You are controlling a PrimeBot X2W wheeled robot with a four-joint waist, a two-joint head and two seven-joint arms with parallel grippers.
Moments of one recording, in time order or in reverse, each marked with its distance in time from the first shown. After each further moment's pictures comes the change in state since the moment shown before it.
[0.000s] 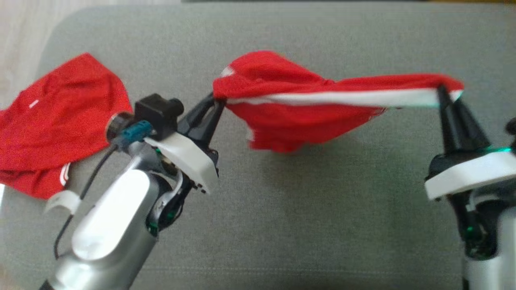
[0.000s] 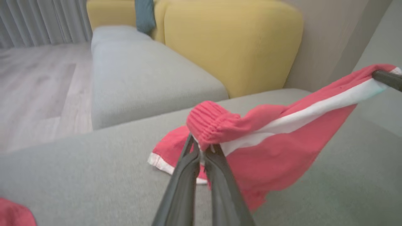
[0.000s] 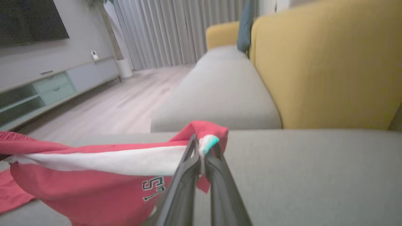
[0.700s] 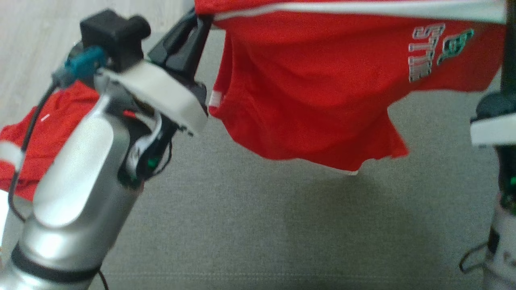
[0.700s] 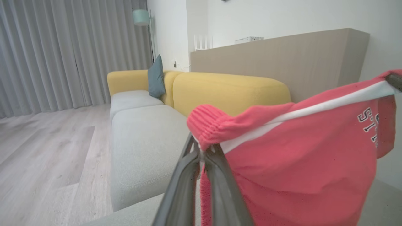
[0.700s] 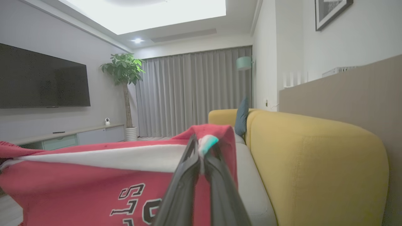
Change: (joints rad) left arm -0.162 0.019 0.089 -0.192 -0.046 0.074 0.148; right arm -0.195 -0.025 -0.055 -0.144 0.014 0.000 0.016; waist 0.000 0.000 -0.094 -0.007
